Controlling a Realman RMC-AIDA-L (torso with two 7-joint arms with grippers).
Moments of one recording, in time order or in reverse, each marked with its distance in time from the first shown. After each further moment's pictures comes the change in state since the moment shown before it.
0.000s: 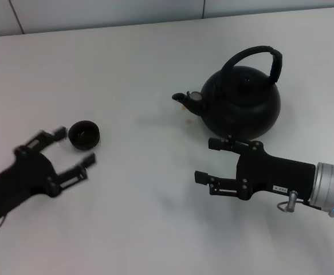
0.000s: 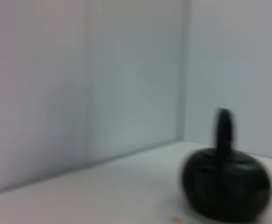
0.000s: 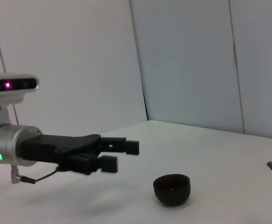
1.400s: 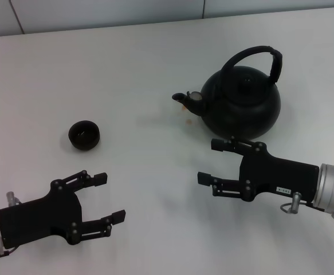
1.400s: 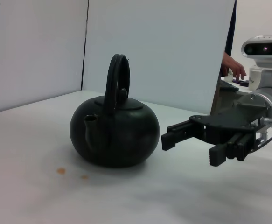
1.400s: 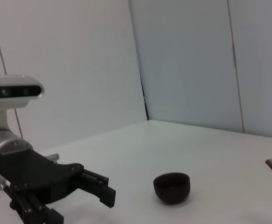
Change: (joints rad) left arm -0.025 0.010 0.254 0.106 0.123 0.070 -0.165; right arm -0.010 -0.001 0.000 -0.009 -0.001 -0.015 0.005
